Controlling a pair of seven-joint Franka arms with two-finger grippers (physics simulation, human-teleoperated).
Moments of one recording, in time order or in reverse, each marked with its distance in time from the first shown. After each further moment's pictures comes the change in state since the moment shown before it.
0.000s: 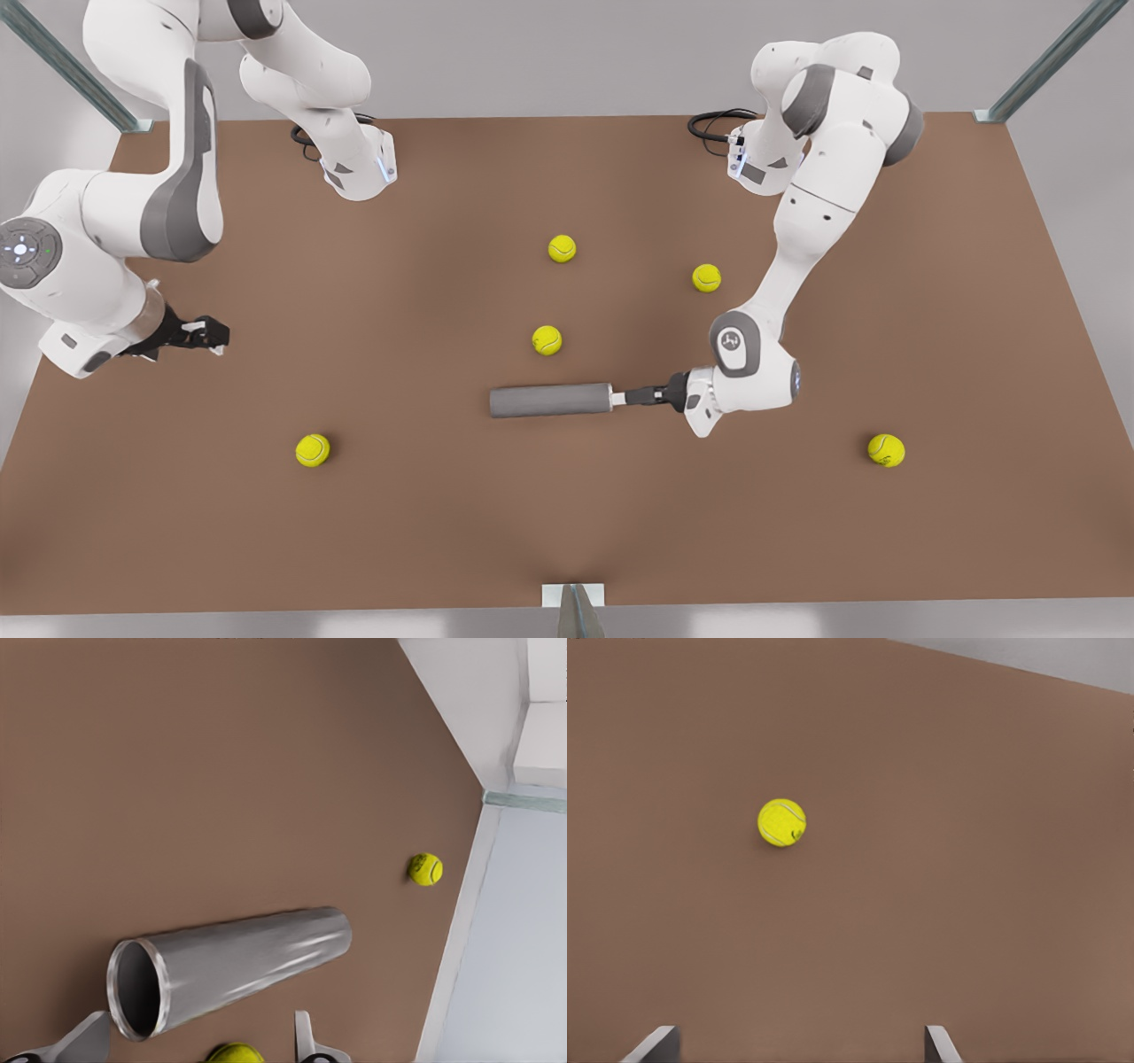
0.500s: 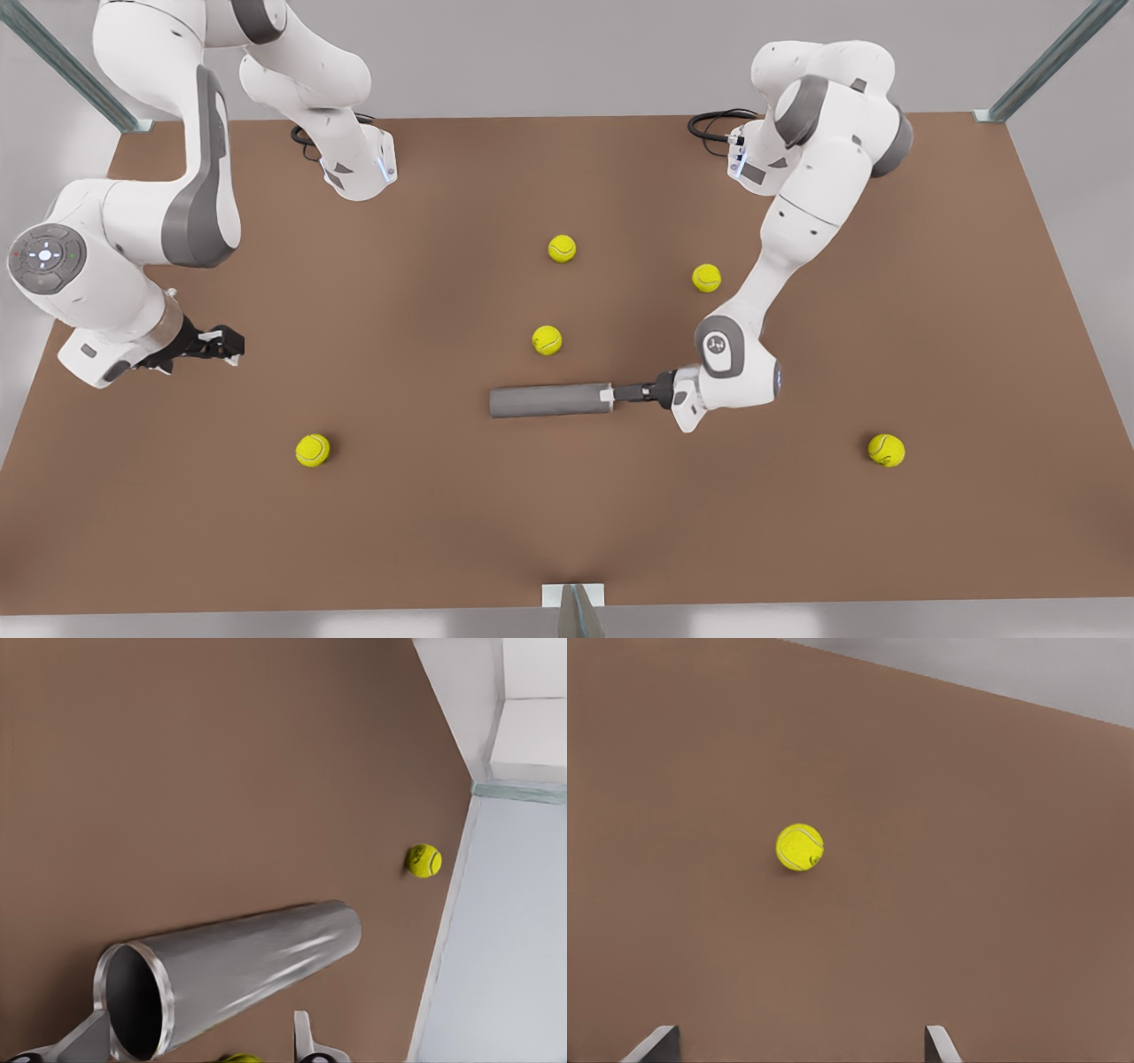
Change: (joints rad) left arm -0.015 0.053 -0.023 -0.006 -0.094 0.039 0.117; right arm 0.029 0.032 0.005 0.028 0.001 0.060 0.003
